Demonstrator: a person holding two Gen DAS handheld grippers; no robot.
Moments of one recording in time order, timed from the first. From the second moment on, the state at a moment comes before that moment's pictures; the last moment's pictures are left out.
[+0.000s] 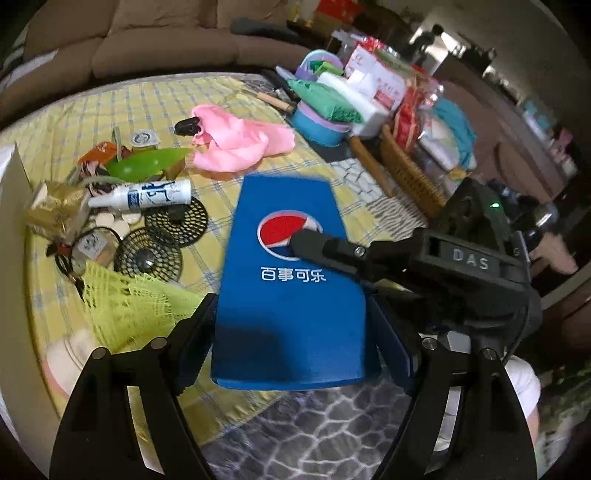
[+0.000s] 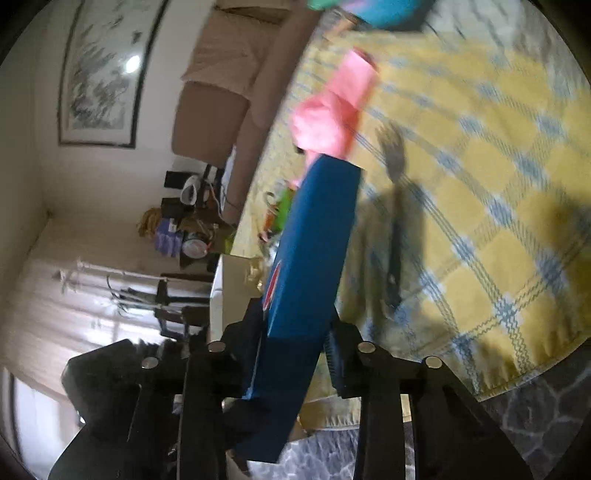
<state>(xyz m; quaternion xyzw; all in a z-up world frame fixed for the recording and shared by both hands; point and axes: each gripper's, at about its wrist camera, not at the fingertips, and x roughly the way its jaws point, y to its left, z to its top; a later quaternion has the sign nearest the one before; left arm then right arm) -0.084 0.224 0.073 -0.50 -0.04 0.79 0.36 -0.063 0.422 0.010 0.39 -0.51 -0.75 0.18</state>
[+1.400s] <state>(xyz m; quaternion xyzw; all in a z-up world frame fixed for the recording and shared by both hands) -0.160 -0.053 0.079 -0.50 -0.12 0.81 0.27 -0.156 0.165 0.106 0.46 -0.15 -0.84 0.24</state>
